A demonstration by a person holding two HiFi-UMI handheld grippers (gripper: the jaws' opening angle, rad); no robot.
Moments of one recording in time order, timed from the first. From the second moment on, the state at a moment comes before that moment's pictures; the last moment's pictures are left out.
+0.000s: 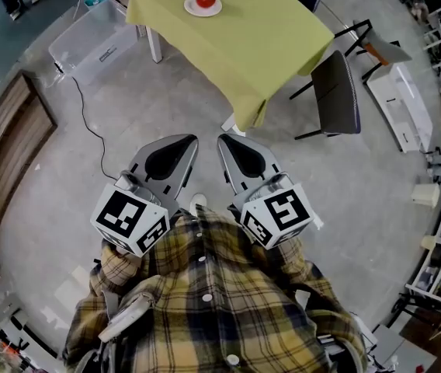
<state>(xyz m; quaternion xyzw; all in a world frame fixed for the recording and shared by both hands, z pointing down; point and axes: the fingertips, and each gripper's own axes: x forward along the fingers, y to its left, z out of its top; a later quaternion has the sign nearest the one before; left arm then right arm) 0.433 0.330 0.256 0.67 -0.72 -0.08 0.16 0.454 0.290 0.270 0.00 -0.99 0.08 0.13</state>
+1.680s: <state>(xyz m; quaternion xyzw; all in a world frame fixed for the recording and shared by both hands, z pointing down) 0.145 0.249 0.278 0.67 -0.71 -0.06 0.19 0.166 0.203 0.290 0.02 -0.98 0.09 0.15</state>
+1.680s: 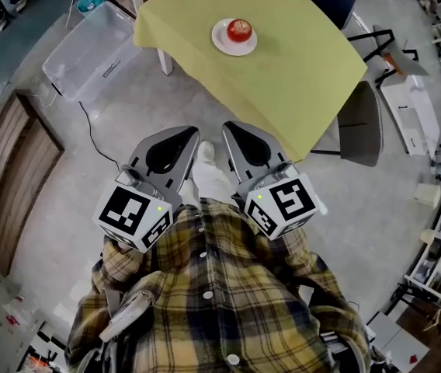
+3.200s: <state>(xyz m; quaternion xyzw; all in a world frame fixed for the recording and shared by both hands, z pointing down) 0.006 0.017 0.267 0.72 -0.67 -0.05 0.17 0.039 -0.020 0.288 0.08 -0.98 0.10 0.14</state>
